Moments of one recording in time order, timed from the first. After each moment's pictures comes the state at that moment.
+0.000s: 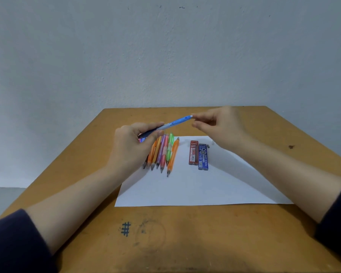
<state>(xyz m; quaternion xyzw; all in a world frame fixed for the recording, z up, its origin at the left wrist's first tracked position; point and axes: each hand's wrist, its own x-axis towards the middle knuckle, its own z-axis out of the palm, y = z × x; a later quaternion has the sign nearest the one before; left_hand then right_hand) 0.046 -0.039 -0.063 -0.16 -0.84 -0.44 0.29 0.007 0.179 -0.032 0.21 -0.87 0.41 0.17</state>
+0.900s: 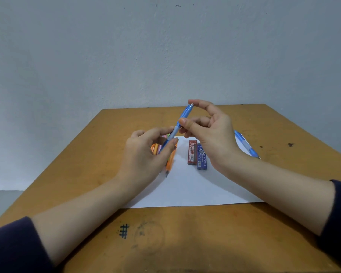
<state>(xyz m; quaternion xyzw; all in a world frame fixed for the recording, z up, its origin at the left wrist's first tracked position) 0.062 -0.012 -0.071 -0.24 -0.82 -0.38 0.36 0.041 0.145 -0.040 0.18 -0.65 0.72 0.14</state>
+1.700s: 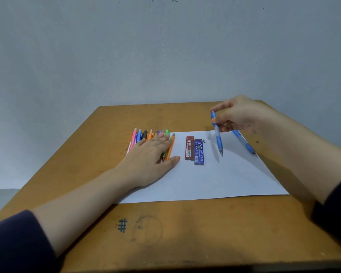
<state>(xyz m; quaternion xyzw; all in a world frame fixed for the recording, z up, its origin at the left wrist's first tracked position) 0.048 -0.020 -0.075 -0.21 -0.97 -0.07 0.03 -0.003 0.215 -0.002 -0.01 -0.84 0.54 -0.05</state>
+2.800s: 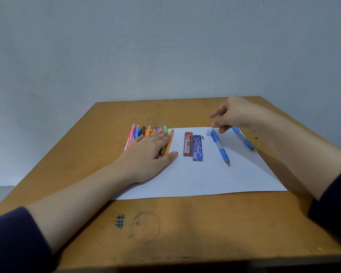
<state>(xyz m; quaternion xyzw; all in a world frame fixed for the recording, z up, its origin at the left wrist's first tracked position) 0.049 -0.018 -0.072 -0.20 -0.98 -0.08 0.01 -0.007 0.215 -0.008 0.02 -0.95 0.32 -0.03</state>
